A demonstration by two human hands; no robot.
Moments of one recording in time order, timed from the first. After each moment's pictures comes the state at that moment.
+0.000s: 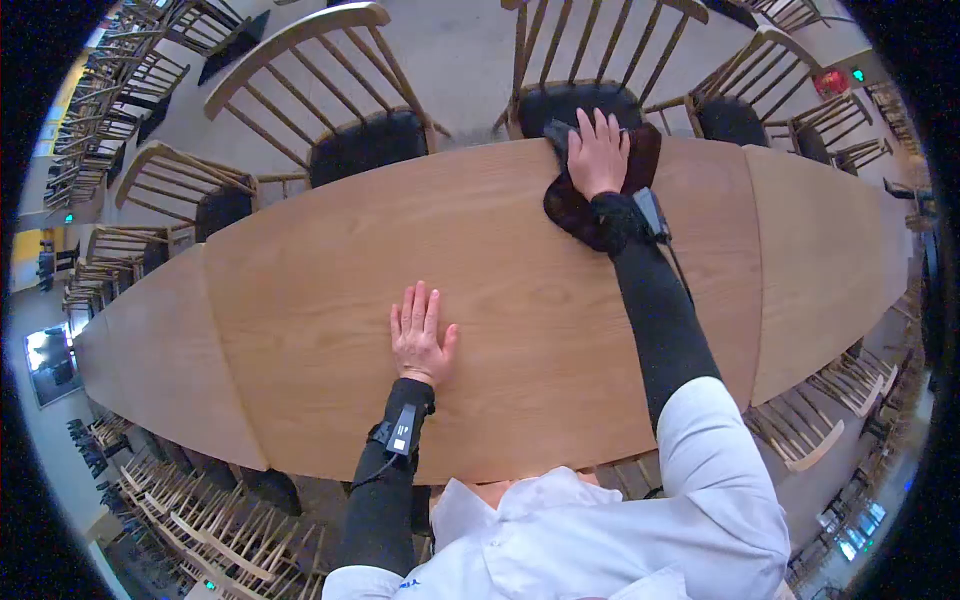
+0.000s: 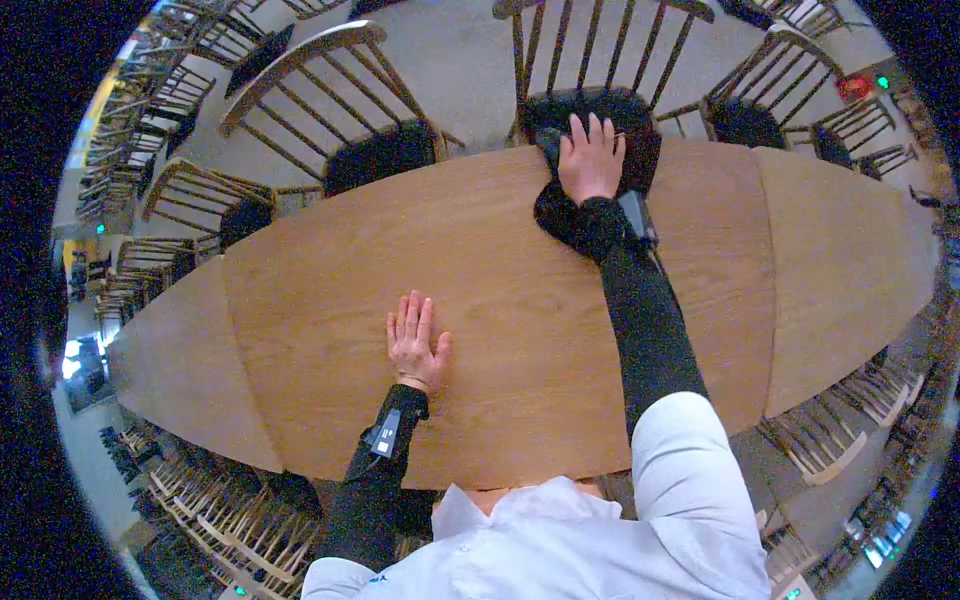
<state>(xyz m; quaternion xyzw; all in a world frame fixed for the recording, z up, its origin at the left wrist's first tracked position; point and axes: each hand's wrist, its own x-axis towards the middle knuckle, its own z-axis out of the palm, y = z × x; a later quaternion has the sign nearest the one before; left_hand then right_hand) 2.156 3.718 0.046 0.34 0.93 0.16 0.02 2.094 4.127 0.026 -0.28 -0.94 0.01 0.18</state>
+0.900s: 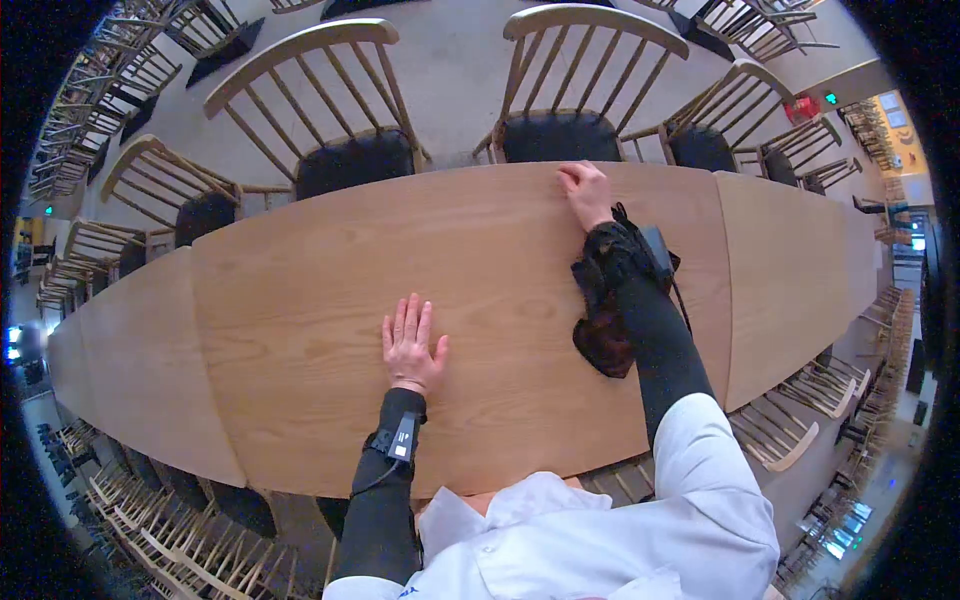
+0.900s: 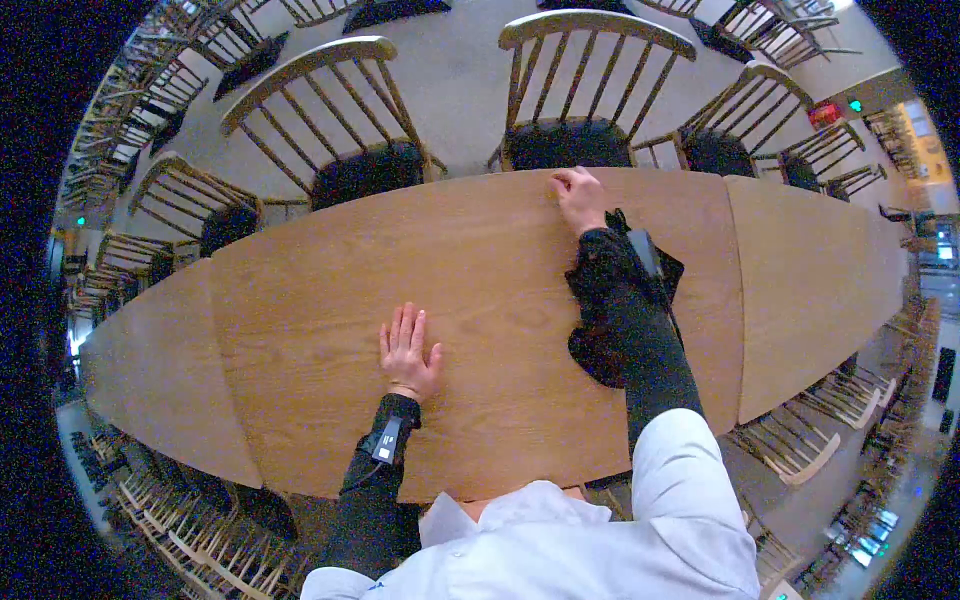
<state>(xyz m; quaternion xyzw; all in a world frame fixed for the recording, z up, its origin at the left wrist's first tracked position) 2.157 3.719 0.034 0.34 0.92 0.20 0.00 2.114 4.132 0.045 -0.22 -0.89 0.33 0.24</state>
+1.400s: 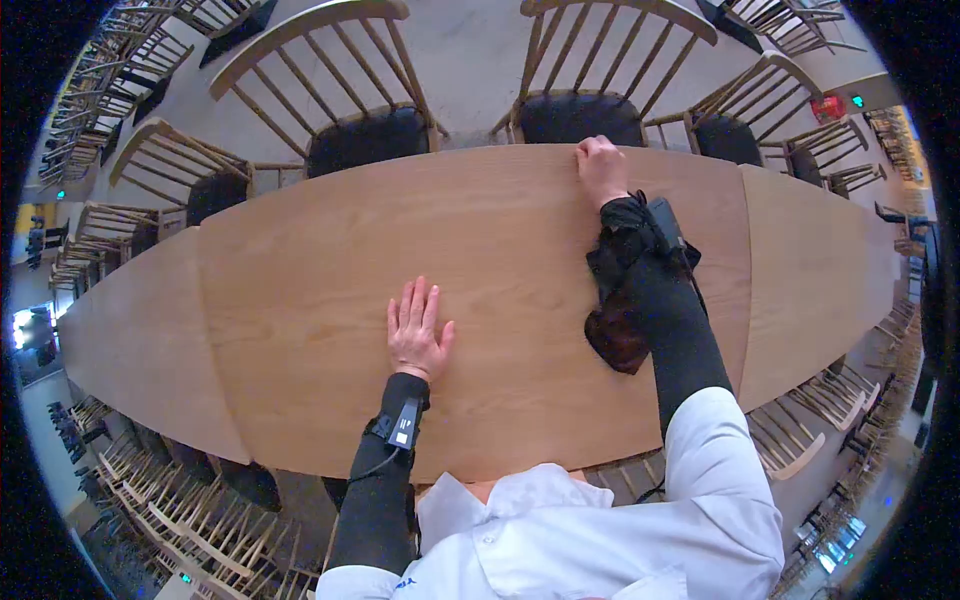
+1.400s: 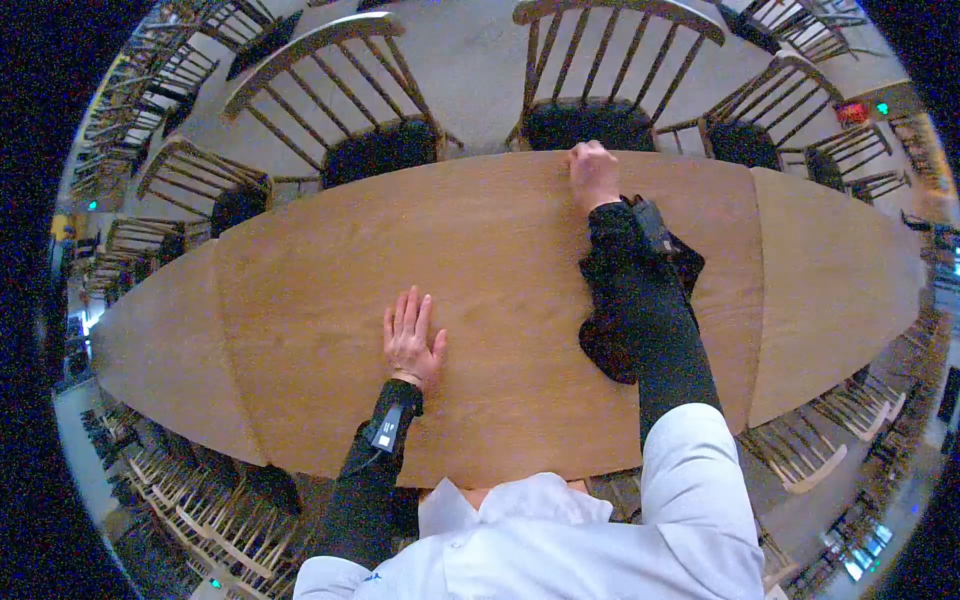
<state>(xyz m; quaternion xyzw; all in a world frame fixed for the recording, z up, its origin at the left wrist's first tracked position) 2.157 3.716 0.048 0.34 0.93 0.17 0.03 2.091 4.139 0.034 -0.21 -0.95 0.13 0.20</state>
